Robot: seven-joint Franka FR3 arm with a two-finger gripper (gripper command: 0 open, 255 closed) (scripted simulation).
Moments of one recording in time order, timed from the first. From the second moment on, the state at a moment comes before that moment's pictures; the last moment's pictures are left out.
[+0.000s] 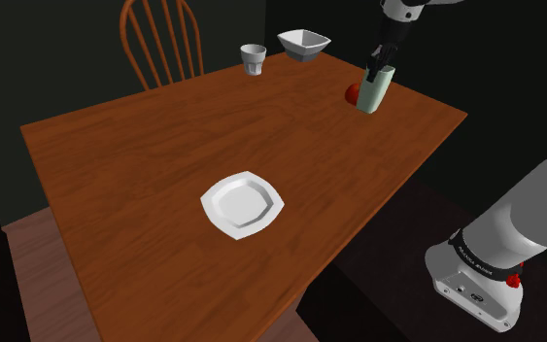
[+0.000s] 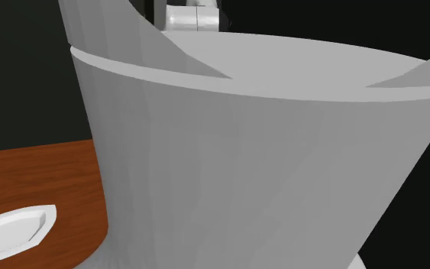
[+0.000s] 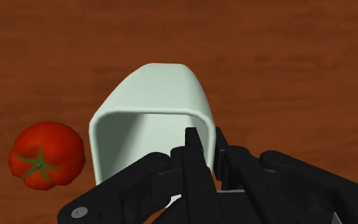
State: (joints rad) arm -0.06 -0.19 -0.20 -2.18 -0.04 2.05 -0.32
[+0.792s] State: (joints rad) arm -0.06 -0.21 -0.20 -2.04 -0.04 1.89 -0.31
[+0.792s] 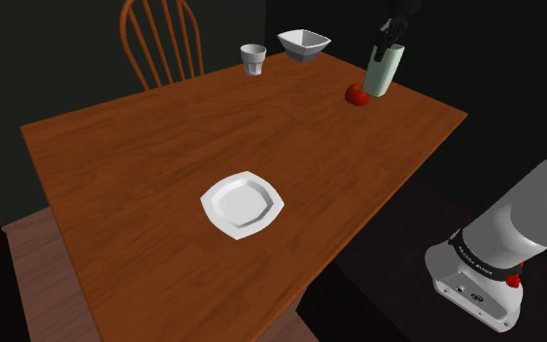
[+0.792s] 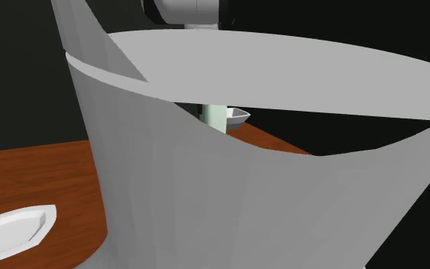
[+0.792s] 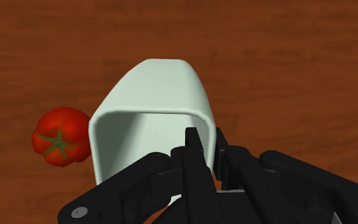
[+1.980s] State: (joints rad) arm -0.02 -0.35 -0.10 -2.02 -0.04 1.73 -0.18
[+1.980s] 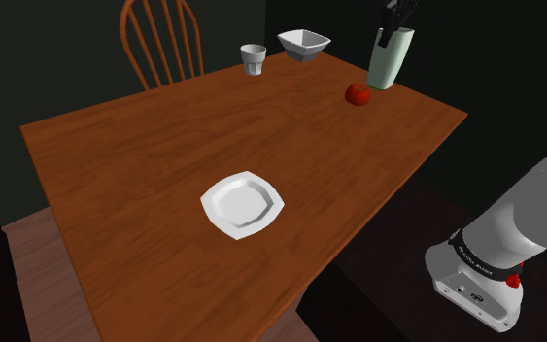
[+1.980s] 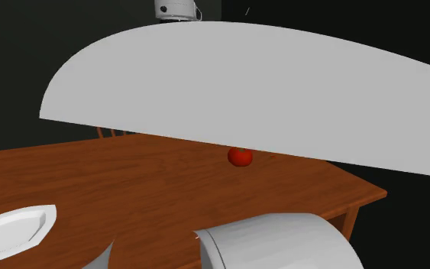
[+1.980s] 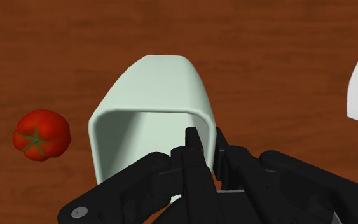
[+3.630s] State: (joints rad) arm 0.18 -0.60 0.35 -2.18 0.16 1.66 0.39
